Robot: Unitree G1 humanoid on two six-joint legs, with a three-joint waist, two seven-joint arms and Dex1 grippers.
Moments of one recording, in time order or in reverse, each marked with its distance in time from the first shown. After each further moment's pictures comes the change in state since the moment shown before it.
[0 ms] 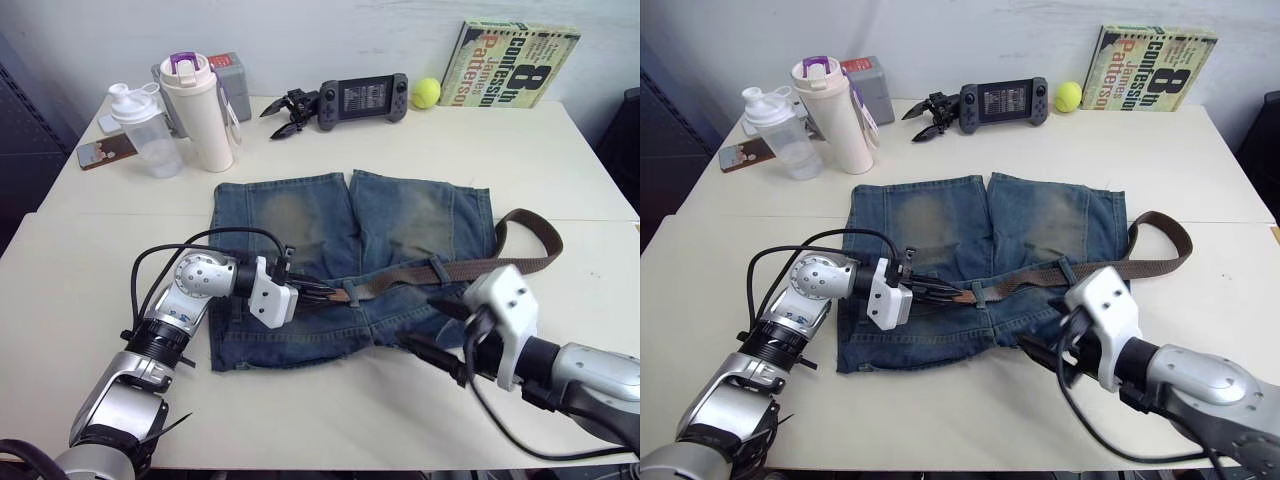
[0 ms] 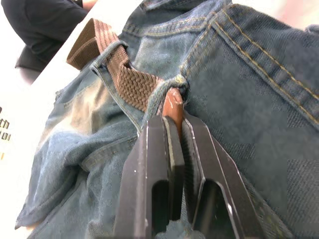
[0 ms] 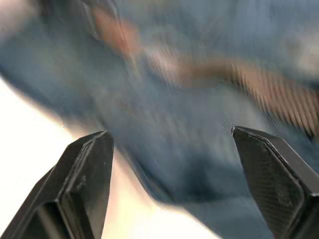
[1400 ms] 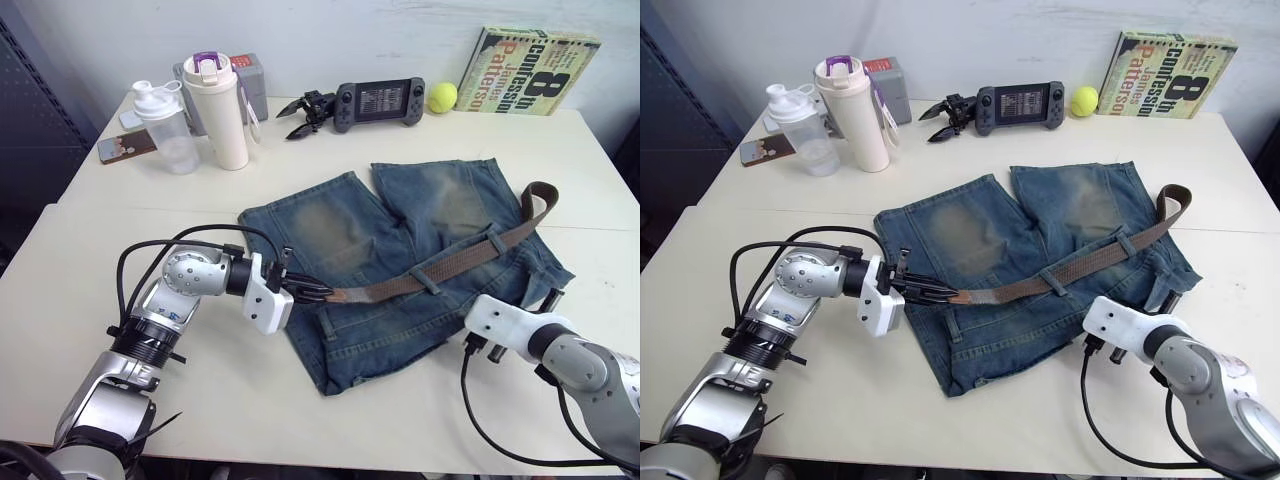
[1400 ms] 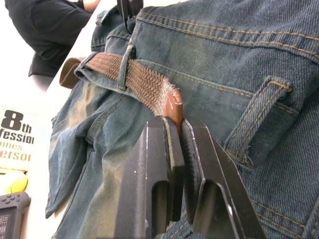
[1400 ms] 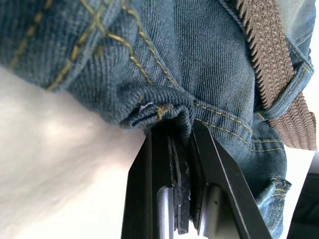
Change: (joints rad) left arm 0.011 0.067 0.001 -0.128 -0.002 -0.009 0.000; right arm -0.041 0.221 0.155 0.321 -1.125 -0.165 0.225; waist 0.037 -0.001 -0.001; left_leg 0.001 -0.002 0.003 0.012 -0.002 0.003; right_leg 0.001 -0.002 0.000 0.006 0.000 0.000
